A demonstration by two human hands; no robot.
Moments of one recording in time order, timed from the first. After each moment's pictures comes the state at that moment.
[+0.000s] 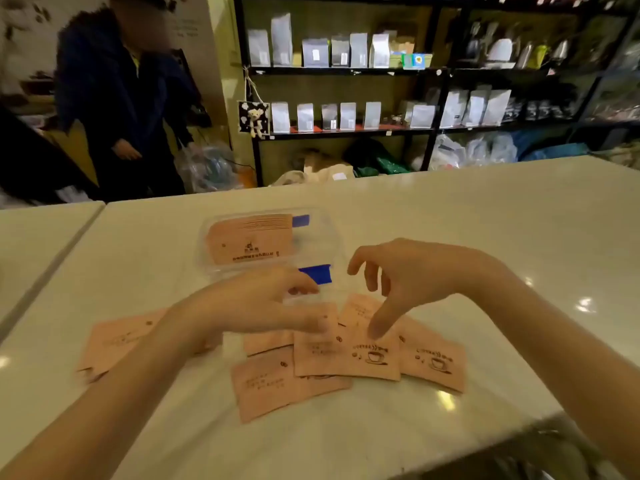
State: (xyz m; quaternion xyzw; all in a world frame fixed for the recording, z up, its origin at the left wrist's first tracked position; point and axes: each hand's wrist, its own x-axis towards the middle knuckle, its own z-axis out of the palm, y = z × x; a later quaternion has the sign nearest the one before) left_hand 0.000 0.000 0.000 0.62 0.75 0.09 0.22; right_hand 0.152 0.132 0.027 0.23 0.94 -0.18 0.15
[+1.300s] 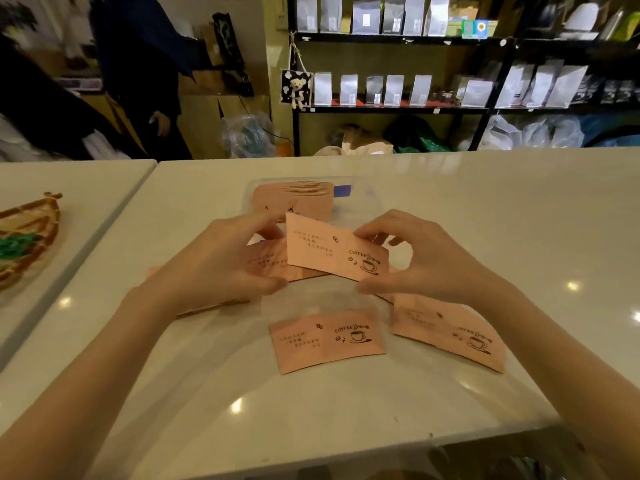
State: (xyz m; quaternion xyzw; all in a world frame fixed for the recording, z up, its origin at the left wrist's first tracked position) left_hand -0.036 -0.063 -0.009 0.60 0.75 0.27 0.07; right_hand 0.141 0.110 -0.012 0.14 0.94 -0.29 -0.12
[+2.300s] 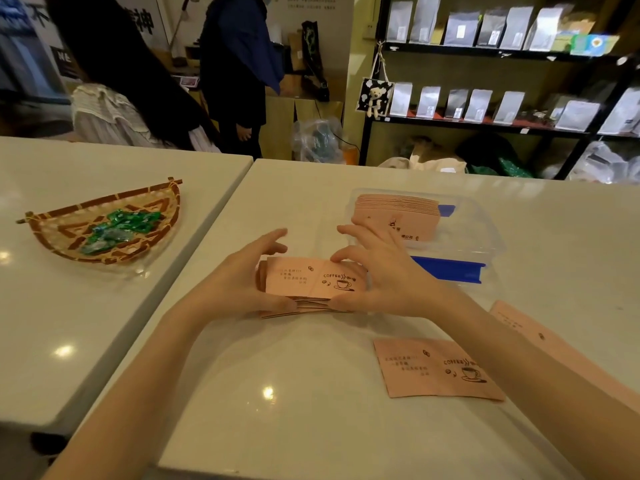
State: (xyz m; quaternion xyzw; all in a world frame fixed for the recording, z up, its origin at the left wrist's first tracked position) left_hand -0.121 -0.145 -0.065 0.42 0.83 0.34 0.15; right_hand 0.004 0.039 -0.045 0.02 0.99 -0.14 -0.05
